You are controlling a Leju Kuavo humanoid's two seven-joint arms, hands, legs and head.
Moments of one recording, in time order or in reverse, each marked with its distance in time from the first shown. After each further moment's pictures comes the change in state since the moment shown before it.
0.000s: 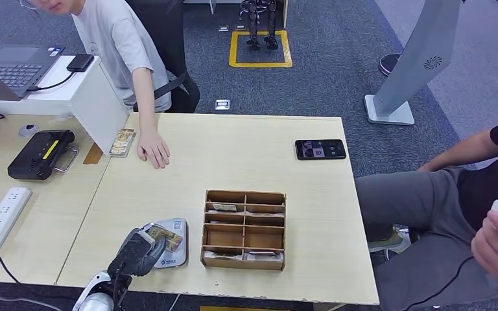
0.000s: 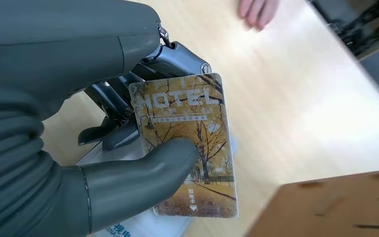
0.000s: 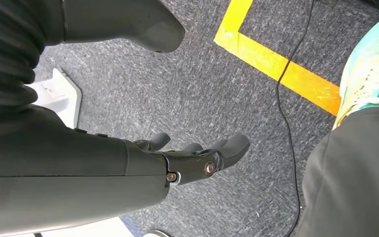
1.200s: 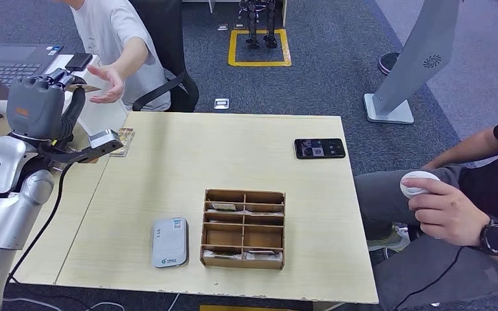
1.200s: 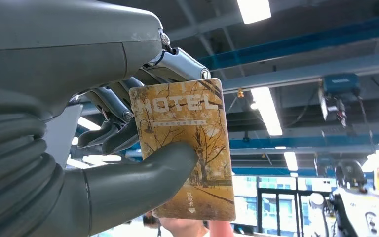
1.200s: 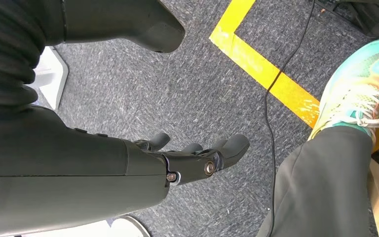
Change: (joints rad) left arm -0.666 0.302 -0.068 0.048 -0.864 0.420 0.078; right arm 0.001 0.004 0.077 -0.086 0.061 0.124 -0.026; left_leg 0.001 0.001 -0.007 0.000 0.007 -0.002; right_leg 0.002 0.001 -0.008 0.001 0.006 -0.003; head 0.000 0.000
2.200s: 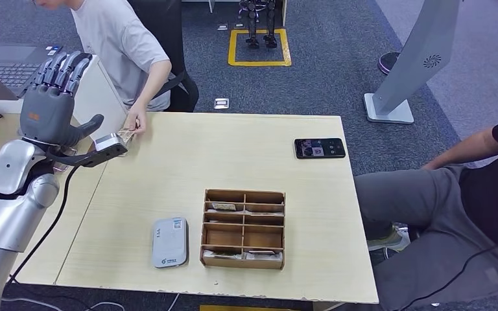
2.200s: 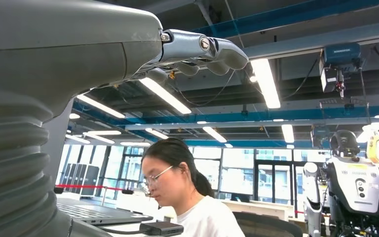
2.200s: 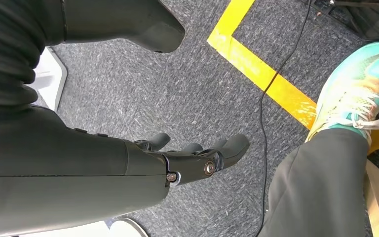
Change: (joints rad) left arm -0.001 0.008 -0.053 0.039 0.124 -0.029 0.007; right arm -0.001 0.013 0.002 -0.006 -0.008 0.000 0.003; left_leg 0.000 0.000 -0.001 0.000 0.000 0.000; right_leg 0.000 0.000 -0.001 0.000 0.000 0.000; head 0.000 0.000
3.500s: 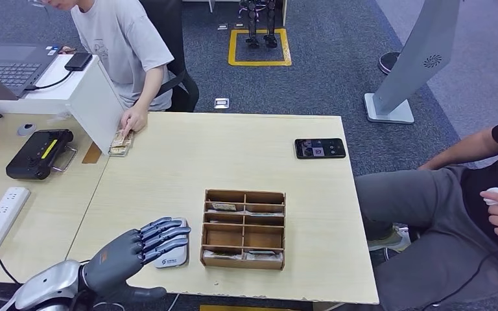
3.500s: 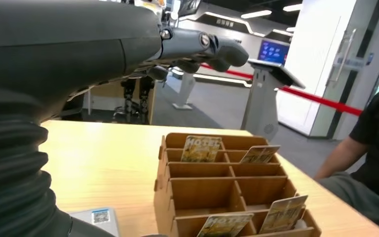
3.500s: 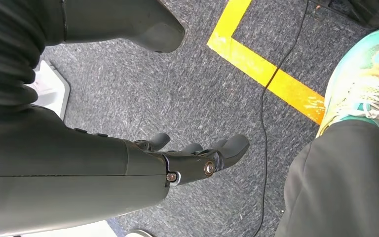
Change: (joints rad) left arm 0.617 0.180 -0.203 -0.674 0.345 -0.409 -0.350; right arm 0.030 0.000 -0.048 -0.029 -0.063 -0.020 -0.015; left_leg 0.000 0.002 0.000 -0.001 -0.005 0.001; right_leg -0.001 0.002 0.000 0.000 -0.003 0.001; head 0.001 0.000
